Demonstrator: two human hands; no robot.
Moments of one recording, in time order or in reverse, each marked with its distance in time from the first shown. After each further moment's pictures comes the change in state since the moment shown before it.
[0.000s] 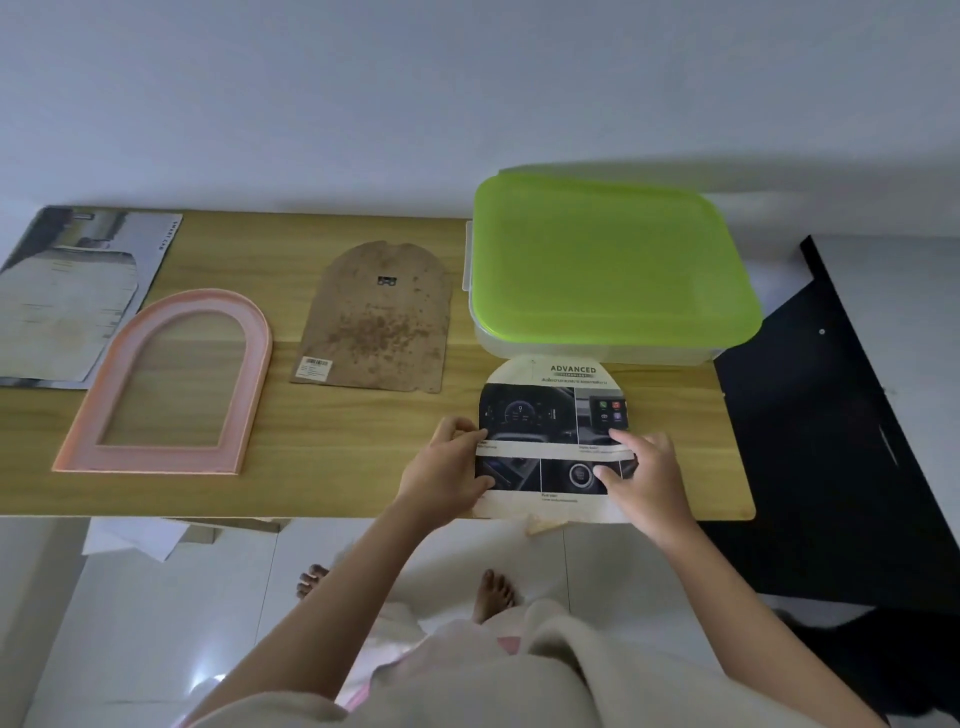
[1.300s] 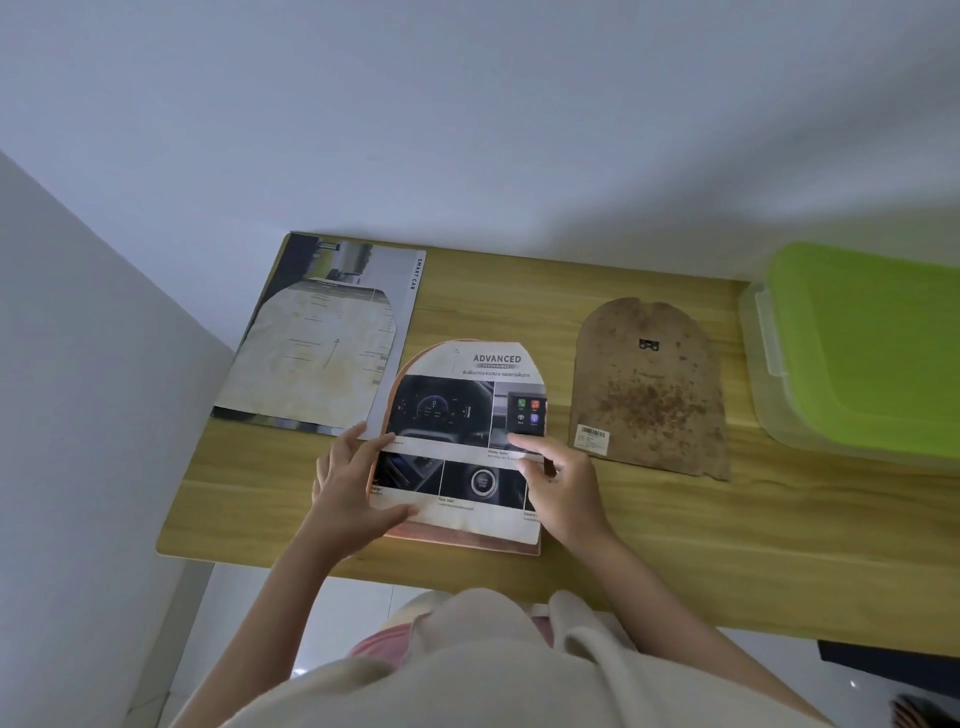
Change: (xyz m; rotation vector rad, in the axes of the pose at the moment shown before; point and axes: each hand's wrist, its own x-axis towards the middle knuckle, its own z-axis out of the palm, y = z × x) left_hand -0.070 -0.324 -0.260 -0.038 0.189 -0.258; right_hand -0.018 -0.340 0.267 0.421 -0.180 -0.214
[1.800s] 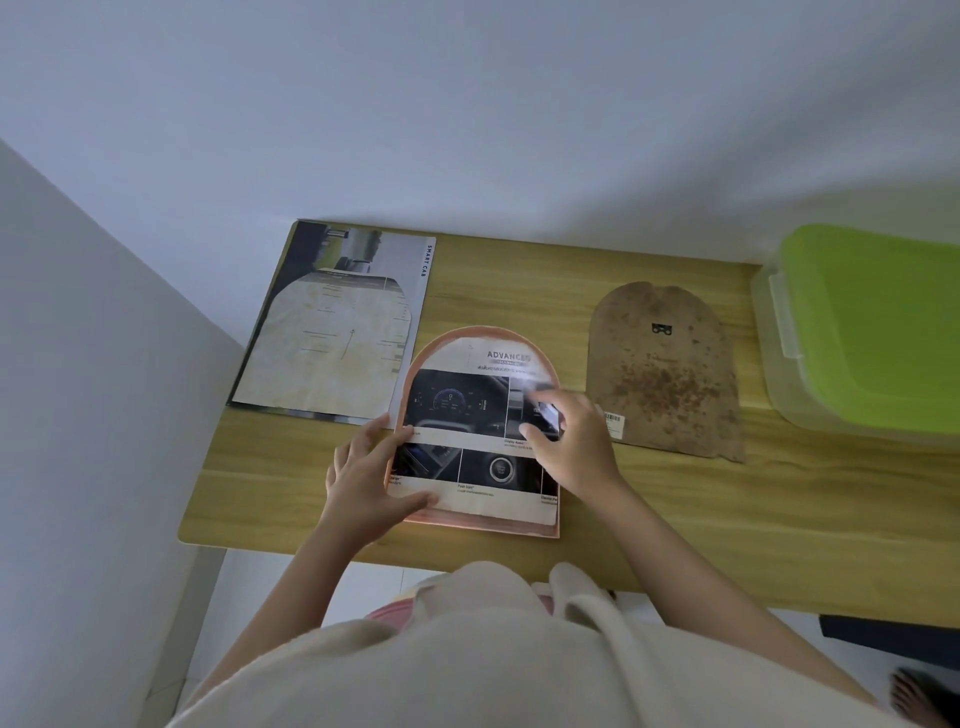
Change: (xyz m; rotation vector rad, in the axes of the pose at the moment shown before) left_hand 0.000 -0.008 0.002 0.063 0.016 0.002; right_hand 0.033 0.005 0.006 -0.404 0.004 -0.022
